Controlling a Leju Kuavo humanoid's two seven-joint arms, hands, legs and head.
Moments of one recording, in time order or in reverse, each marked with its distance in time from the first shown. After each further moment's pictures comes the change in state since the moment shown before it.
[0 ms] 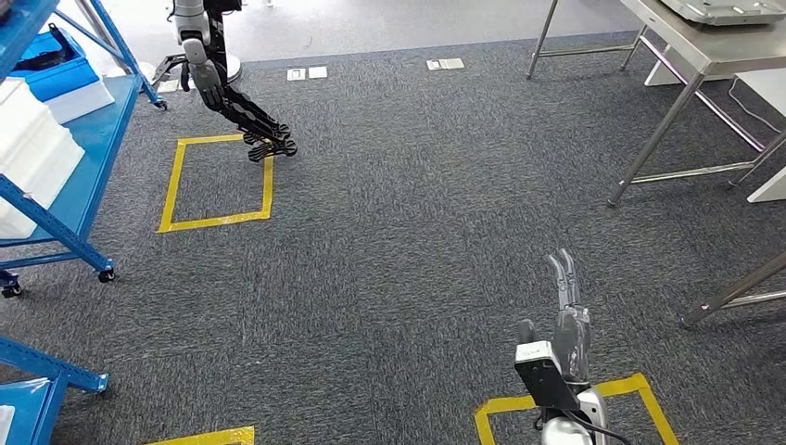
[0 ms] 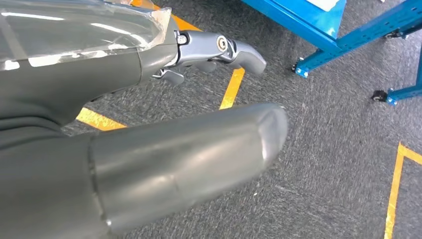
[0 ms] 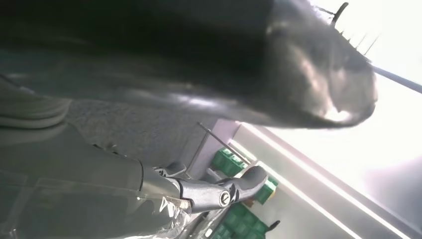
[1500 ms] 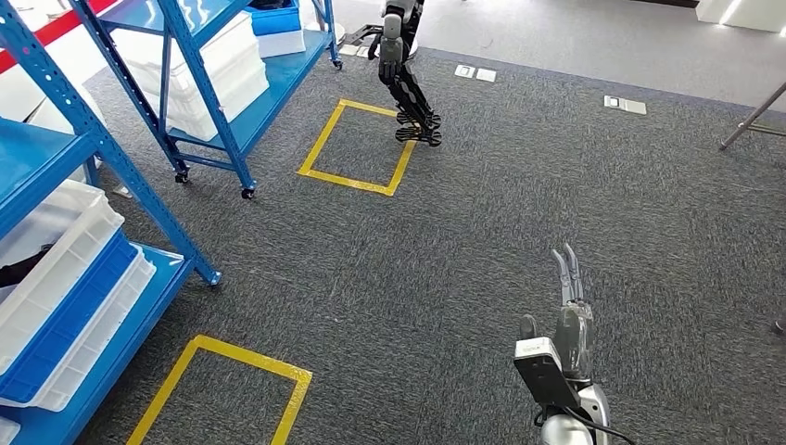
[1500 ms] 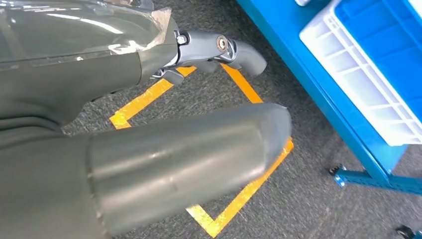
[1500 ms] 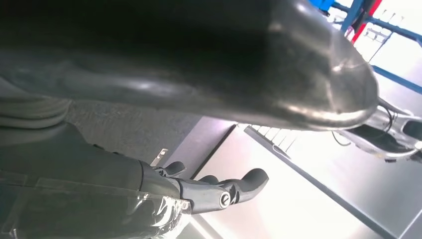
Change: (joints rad) left arm -0.034 0.016 0.000 0.016 -0.012 0.009 0.000; right arm 0.000 0.033 -0.025 -0.038 0.042 0.026 0.019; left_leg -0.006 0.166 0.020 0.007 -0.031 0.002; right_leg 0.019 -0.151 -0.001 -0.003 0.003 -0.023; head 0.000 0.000
